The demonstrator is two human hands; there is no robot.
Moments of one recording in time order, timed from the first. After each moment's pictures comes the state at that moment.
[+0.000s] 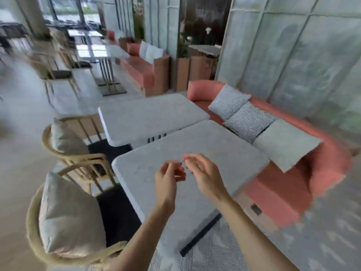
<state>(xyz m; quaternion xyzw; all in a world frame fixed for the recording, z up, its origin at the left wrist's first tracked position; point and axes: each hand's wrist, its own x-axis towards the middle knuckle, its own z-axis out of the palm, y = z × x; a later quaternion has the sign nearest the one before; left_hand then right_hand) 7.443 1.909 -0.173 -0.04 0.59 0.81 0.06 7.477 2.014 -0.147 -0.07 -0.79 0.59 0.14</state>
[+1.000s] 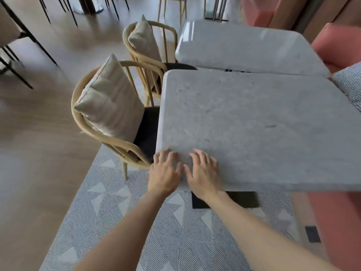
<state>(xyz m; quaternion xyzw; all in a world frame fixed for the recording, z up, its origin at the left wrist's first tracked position) 7.497 1.930 -0.488 -0.14 0.96 0.26 0.01 7.459 2.064 -0.488 0.22 -0.97 0.13 -0.04</state>
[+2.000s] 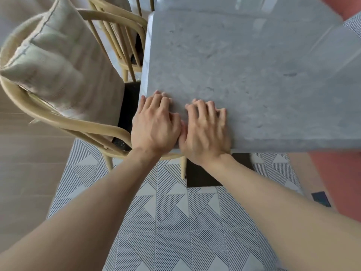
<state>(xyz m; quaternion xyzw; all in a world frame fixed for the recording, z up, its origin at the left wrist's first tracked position) 7.421 1.846 -0.534 -0.01 0.95 0.23 -0.22 7.417 1.972 -0.524 0.16 -0.98 0.04 0.13</state>
